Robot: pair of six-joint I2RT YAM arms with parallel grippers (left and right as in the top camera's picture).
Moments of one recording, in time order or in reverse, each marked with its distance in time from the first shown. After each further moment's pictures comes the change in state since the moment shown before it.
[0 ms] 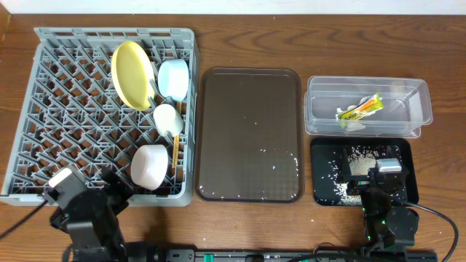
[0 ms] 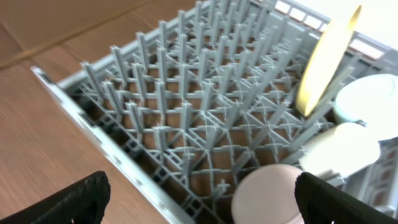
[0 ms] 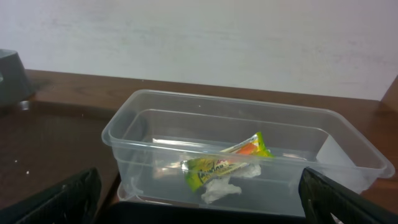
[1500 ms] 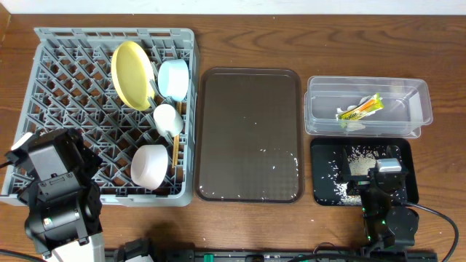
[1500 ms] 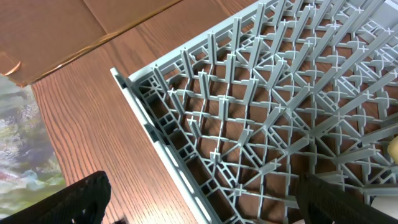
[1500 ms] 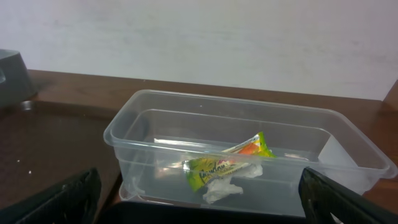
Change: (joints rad) left arm 0.273 0.498 0.290 -0.040 -0.031 0.026; right arm 0.000 0.000 0.000 0.000 -0.003 0.002
